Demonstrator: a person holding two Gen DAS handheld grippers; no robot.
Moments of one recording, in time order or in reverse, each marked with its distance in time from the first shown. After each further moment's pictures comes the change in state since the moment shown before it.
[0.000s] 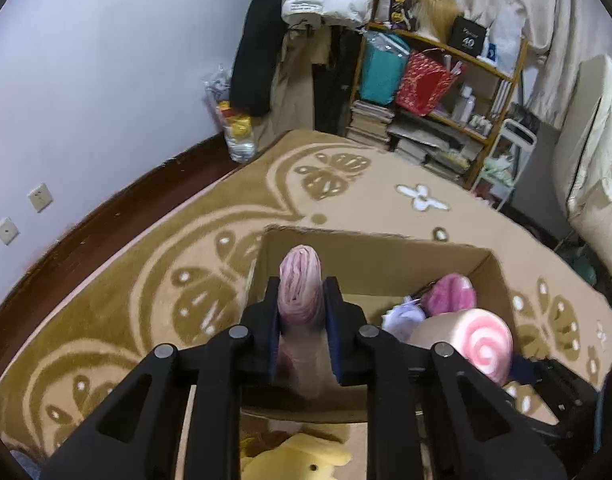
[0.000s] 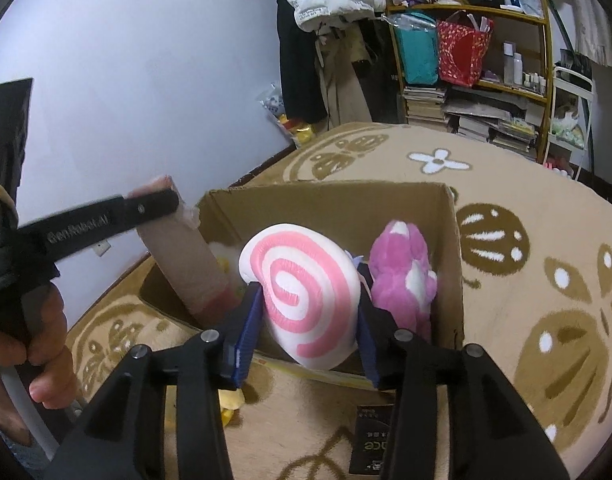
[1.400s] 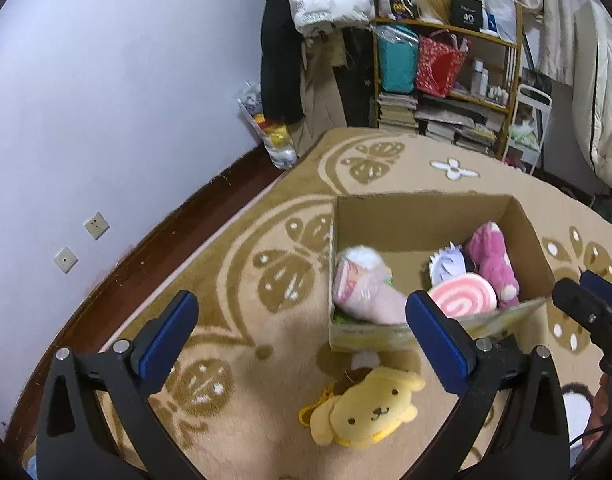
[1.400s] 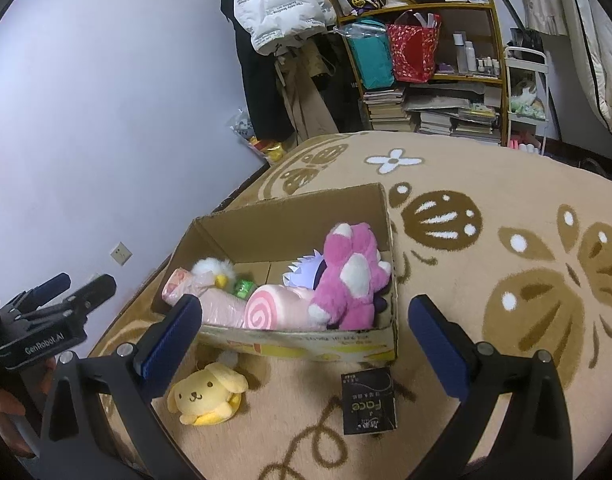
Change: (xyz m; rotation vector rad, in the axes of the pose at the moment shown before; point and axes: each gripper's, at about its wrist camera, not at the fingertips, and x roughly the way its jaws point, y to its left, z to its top) left arm -0.072 0.020 -0.034 0.139 -0.005 0.159; right arm -0.054 -0.017 -0.010 0.144 -0.060 -0.051
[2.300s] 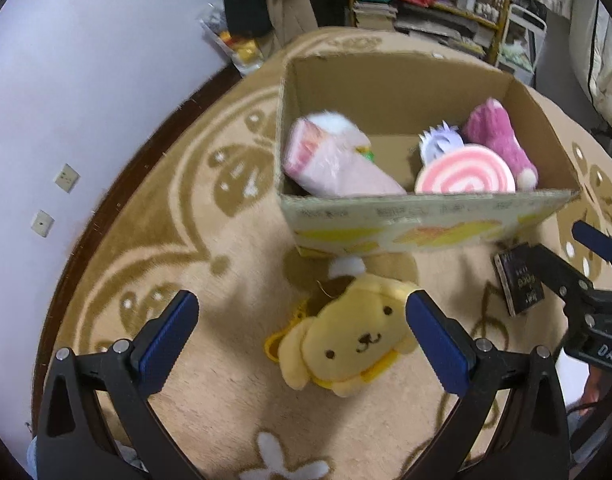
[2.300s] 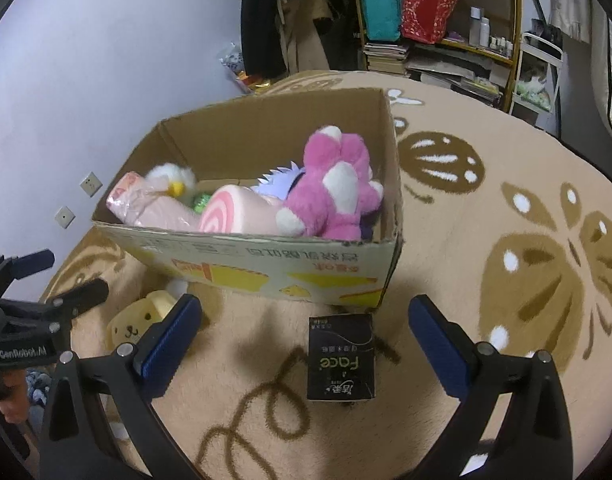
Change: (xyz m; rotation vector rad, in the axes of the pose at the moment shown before) left arm 0.057 -0.029 -0.048 0.081 0.317 -0.058; right arm 0.049 -0.009 -0.040 -0.113 0.191 -0.116
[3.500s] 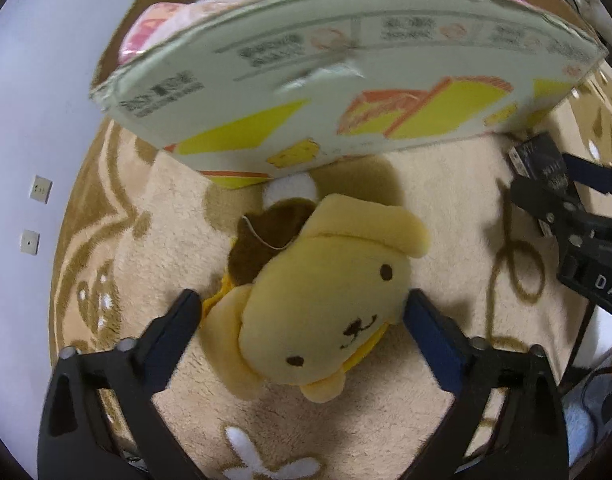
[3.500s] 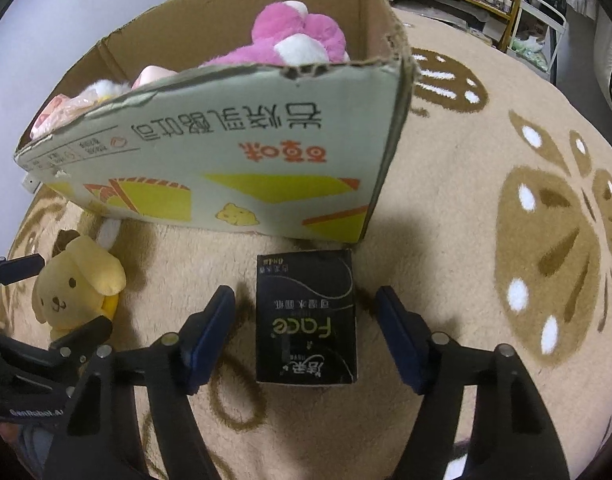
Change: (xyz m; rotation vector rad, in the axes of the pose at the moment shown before) left arm 0.068 -0.043 -0.026 0.202 0.216 -0.003; right arm 0.052 -0.007 -0.031 0.002 0.218 -0.079
